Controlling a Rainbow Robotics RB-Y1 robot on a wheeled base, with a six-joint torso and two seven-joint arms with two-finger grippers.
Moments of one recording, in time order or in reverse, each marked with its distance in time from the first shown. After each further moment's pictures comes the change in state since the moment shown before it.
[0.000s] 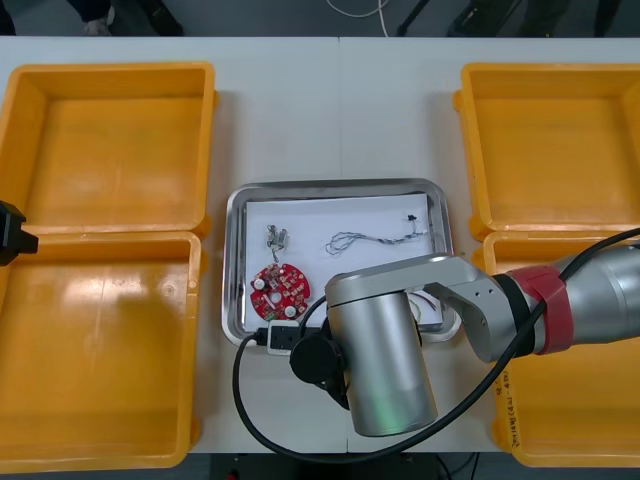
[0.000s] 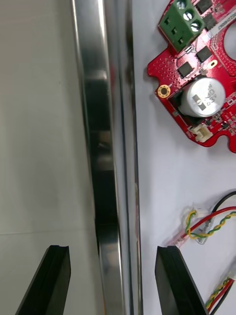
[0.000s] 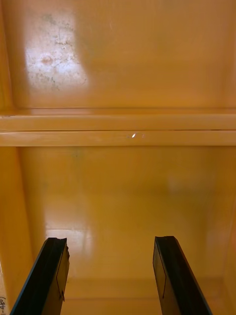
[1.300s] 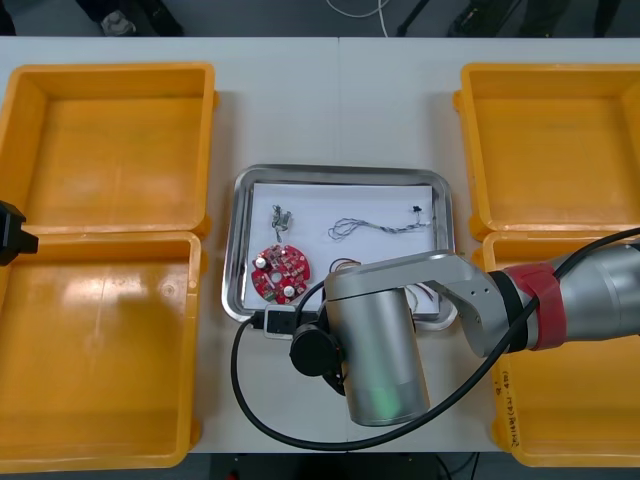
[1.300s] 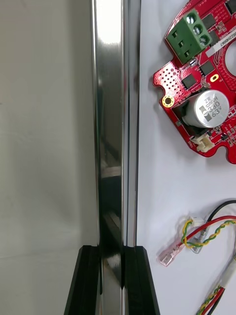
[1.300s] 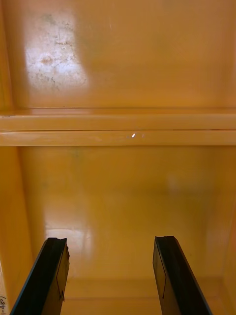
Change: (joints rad) right arm 0.000 0.007 -0.002 0.044 0.078 -0.041 0.000; left arm 0.000 0.000 0.000 0.000 0.000 0.000 0.000
